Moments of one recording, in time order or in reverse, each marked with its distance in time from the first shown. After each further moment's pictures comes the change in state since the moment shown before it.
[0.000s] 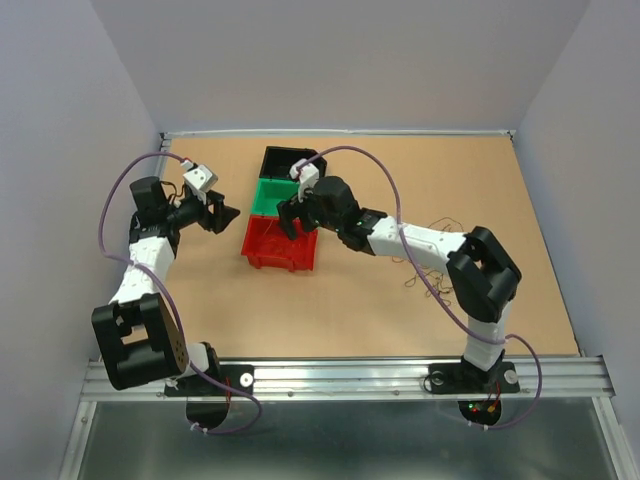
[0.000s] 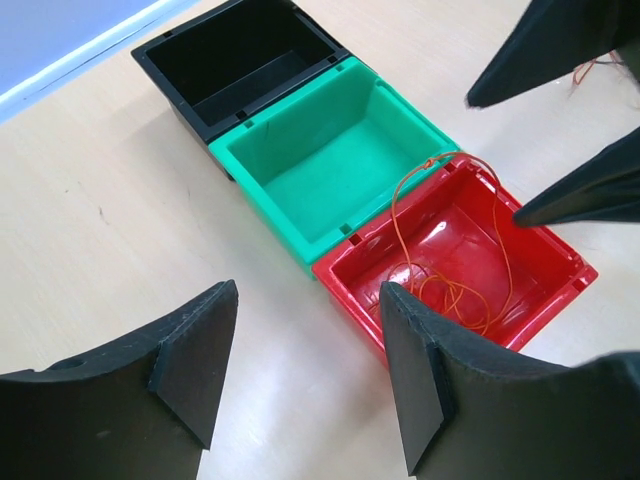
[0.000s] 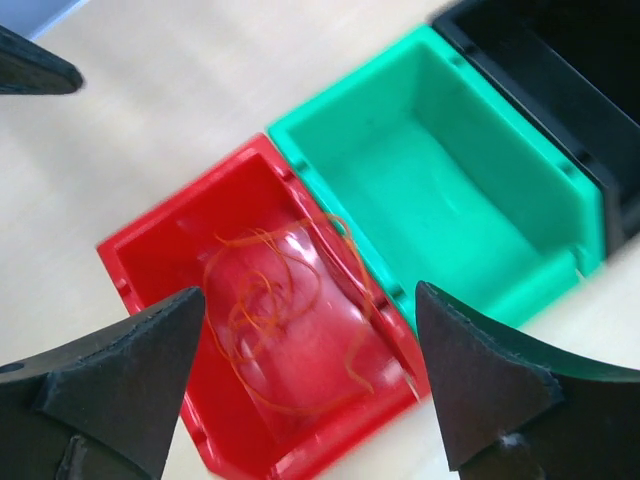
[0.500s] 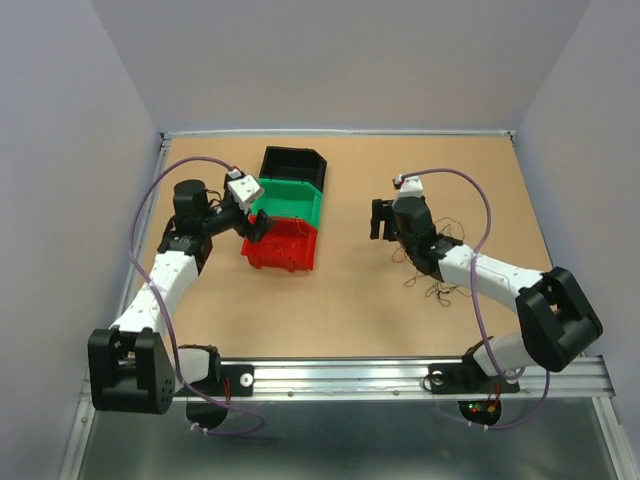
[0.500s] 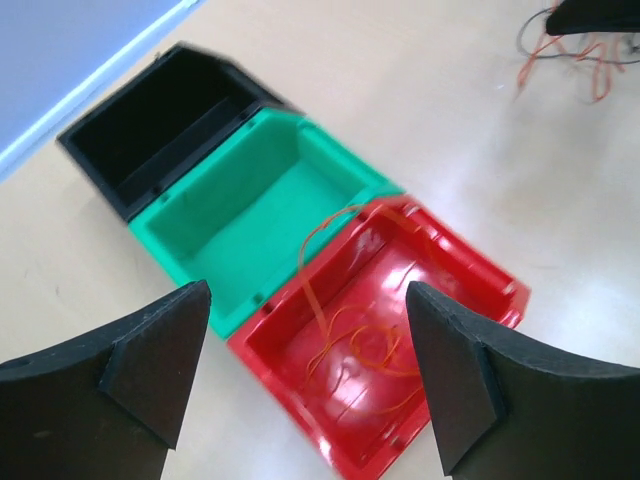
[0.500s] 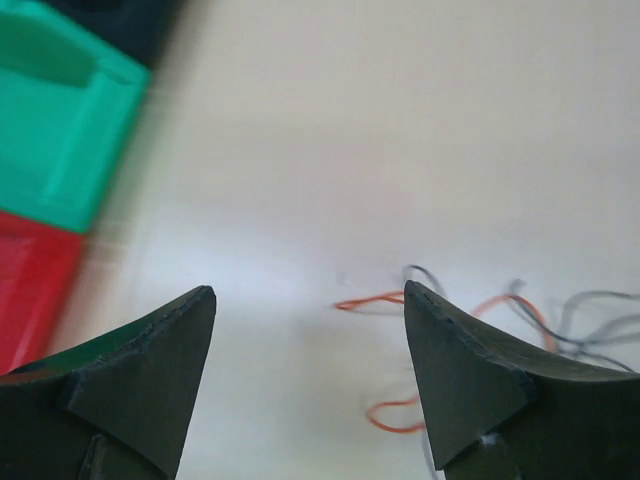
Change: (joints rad) left arm -0.261 -0.132 -0.074 0.044 -0.201 -0.018; right arm -0.237 -0.481 -0.603 0.043 0.367 0.189
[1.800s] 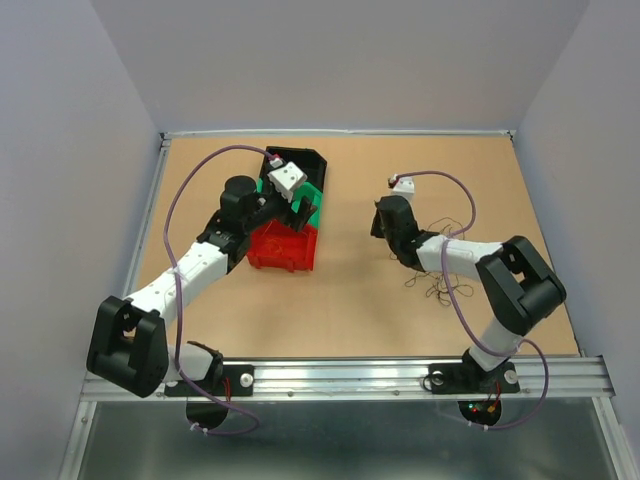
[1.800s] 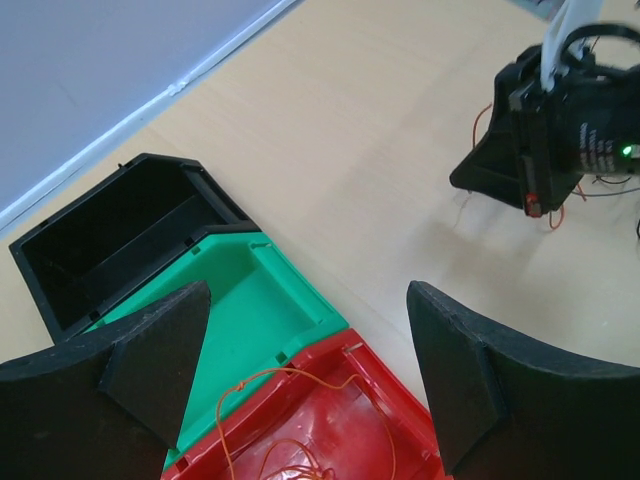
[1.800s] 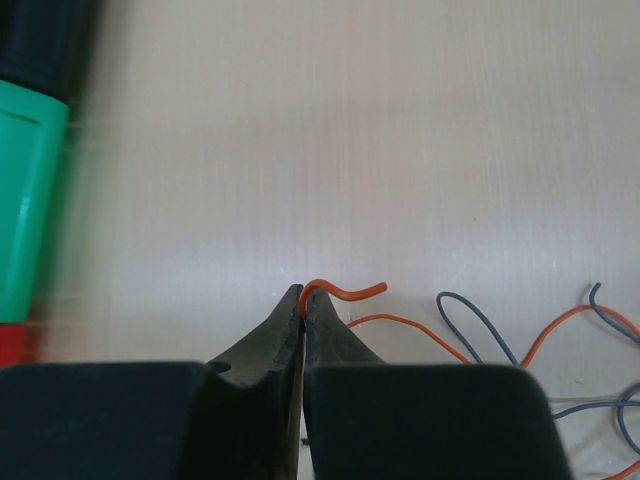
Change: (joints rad) left arm -0.414 0.089 0.067 0.226 -0.417 -0.229; right arm -0.028 0.263 0.037 0.119 0.137 0.185
